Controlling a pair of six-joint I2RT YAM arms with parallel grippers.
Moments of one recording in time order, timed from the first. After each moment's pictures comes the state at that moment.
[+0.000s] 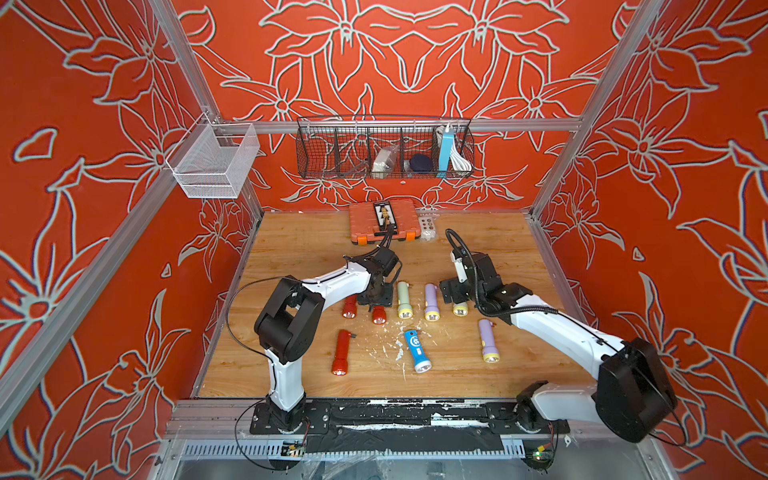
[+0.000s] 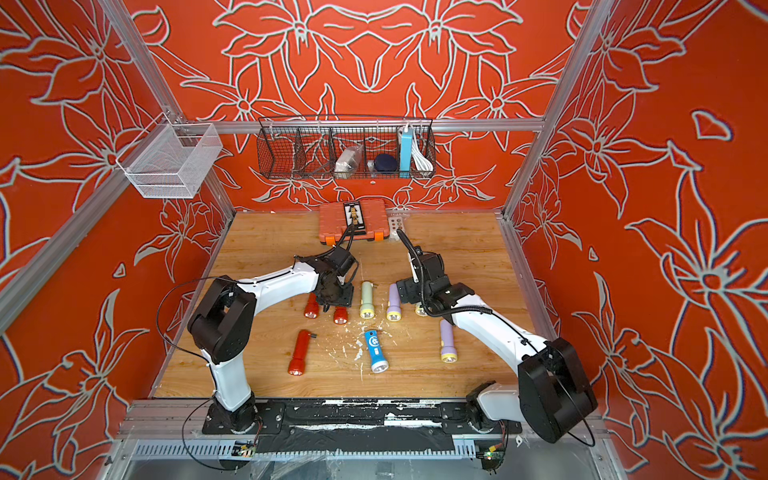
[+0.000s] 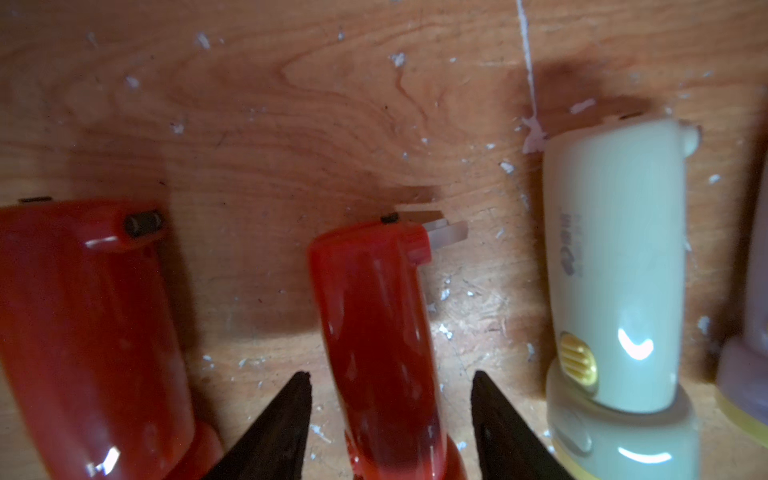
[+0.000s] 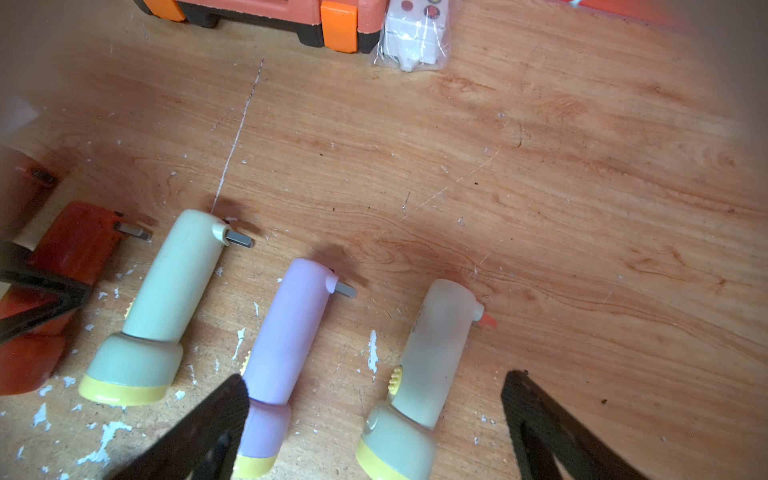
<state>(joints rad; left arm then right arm) -0.56 1.88 1.29 -0.73 -0.03 -0.50 0.53 1.31 0.84 -0.32 0.16 0.12</state>
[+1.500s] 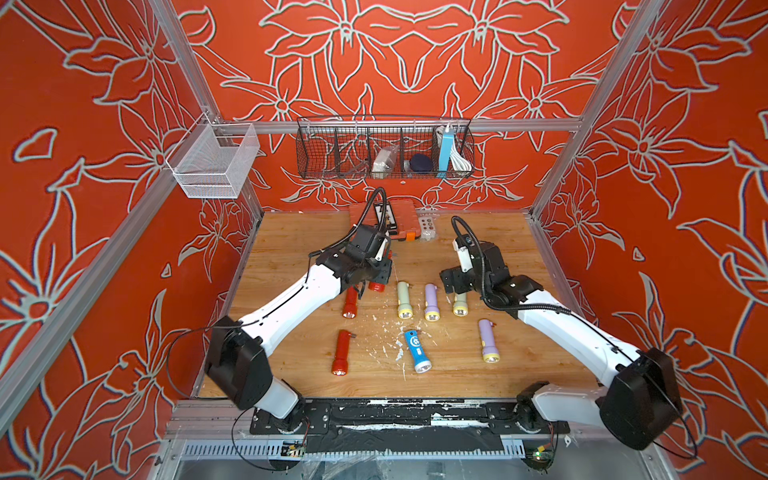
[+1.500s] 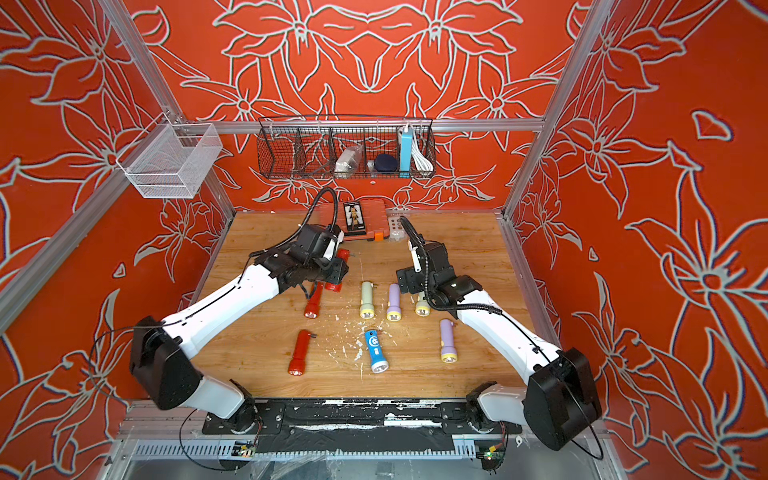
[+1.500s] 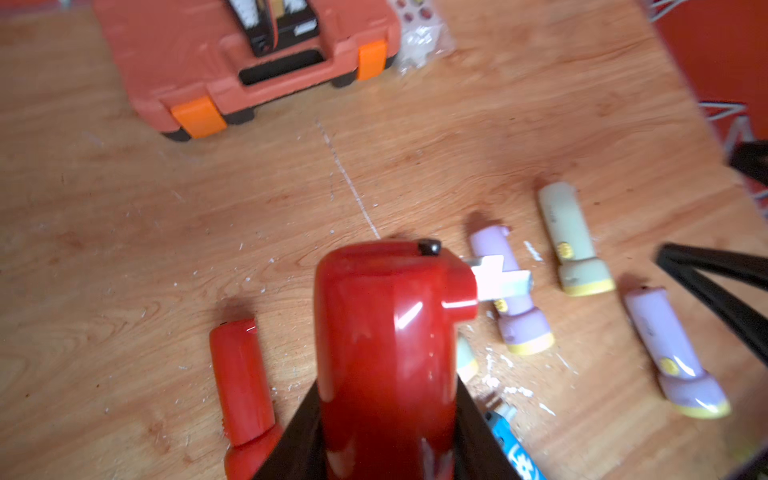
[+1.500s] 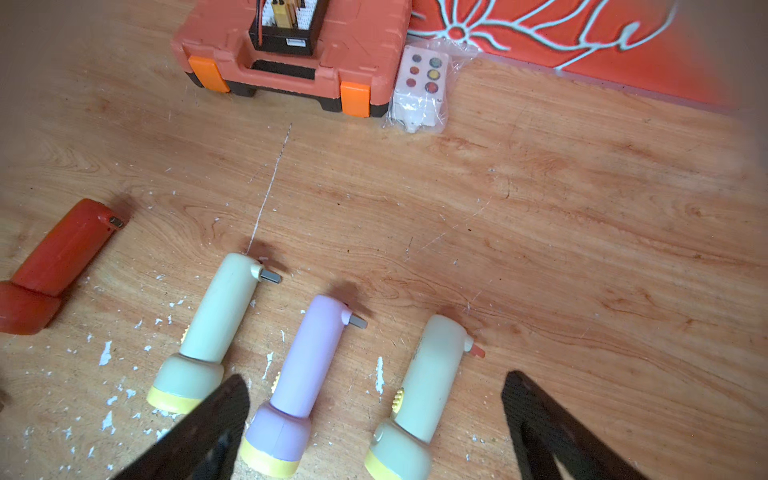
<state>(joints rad) -0.56 1.45 1.28 -0.61 0.00 -0.25 0.51 1.27 0.96 -0.39 0.12 0.10</state>
